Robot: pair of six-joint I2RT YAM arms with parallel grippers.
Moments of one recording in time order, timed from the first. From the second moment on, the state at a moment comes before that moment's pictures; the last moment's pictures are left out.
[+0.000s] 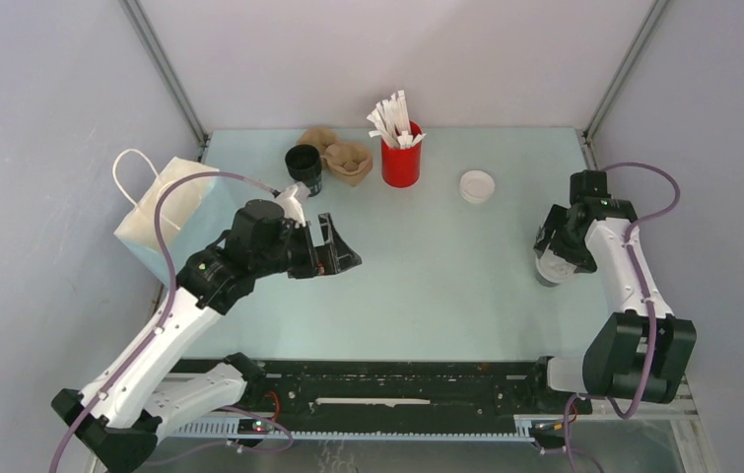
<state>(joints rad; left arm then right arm) -0.60 0.92 1.04 -0.73 0.21 -0.69 -0.12 1.33 1.11 -0.98 0.17 0.33</state>
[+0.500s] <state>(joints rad) -0.58 0.95 1.33 -0.90 0.06 -0.64 -0.17 1.39 1.11 -0.95 0.10 0.33</state>
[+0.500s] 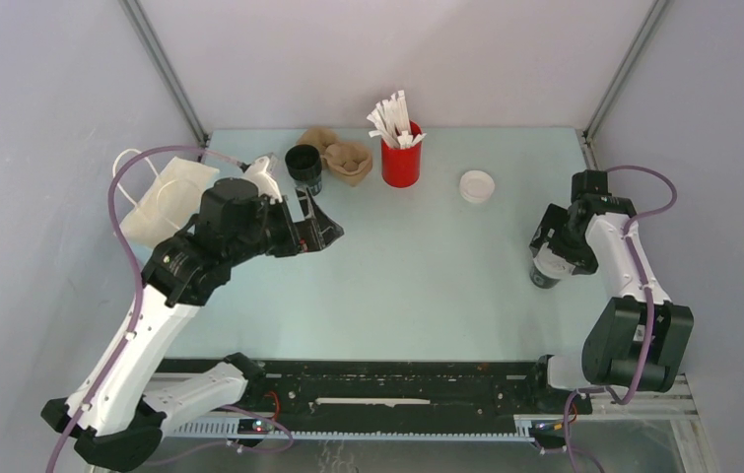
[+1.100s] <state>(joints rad) -0.55 1.11 1.36 -0.89 0.01 -0.55 -0.01 1.29 1.32 -1.03 0.08 0.33</state>
